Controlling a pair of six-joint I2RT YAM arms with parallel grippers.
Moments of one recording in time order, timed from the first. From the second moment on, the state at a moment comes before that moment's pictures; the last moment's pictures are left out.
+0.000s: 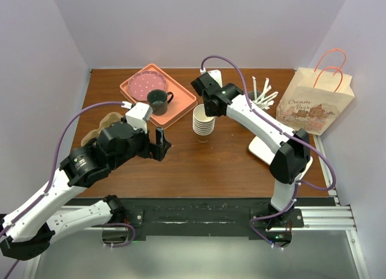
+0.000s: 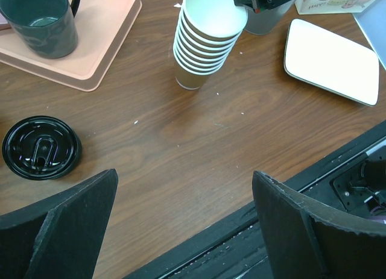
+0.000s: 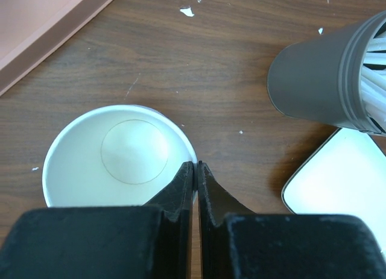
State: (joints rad) left arm -0.87 0.83 1.16 -0.82 -0.27 -0.41; right arm 0.71 1.85 1.81 -0.98 0.54 0.46
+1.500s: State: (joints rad) left arm -0.87 0.88 1.16 -0.80 -0.24 -0.42; right arm 0.52 1.57 1.55 -0.73 0.27 0.56
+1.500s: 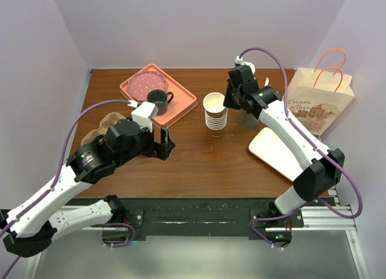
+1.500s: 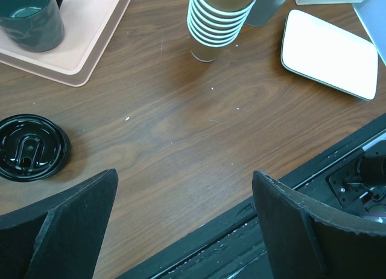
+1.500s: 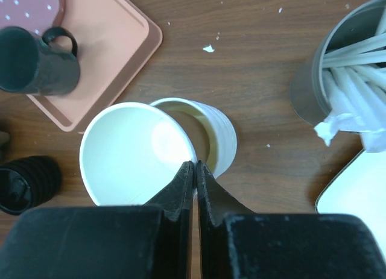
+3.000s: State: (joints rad) left arm -0.61 1.01 1.08 -0.90 -0.29 -0.81; right arm 0.94 1.17 0.96 -0.56 0.36 0.74
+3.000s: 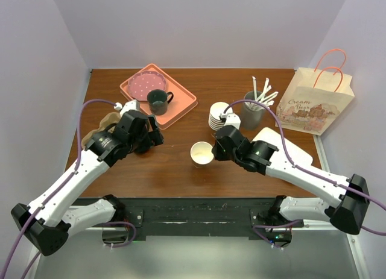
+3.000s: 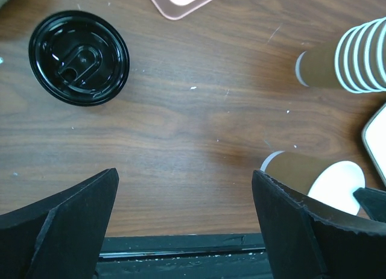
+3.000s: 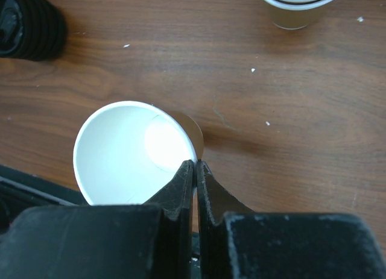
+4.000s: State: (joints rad) left arm -0.44 1.35 1.04 -0.77 -0.35 -0.59; right arm 0.94 1.12 1.03 -0.70 0.41 0.72
